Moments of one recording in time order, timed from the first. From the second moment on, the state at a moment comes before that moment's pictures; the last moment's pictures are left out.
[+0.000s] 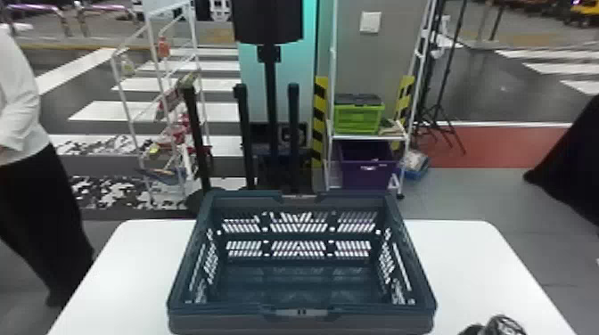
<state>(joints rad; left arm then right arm) 0.81 0.33 -0.18 -2.05 0.15 -0.41 0.30 0.84 -0.13 0.10 -2.14 -0.08 -0.25 -0.06</state>
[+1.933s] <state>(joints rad) 0.83 0.32 -0.18 -2.04 0.15 -0.44 0.30 0.04 -0.13 0.33 -2.19 -0.09 0.98 -0.08</state>
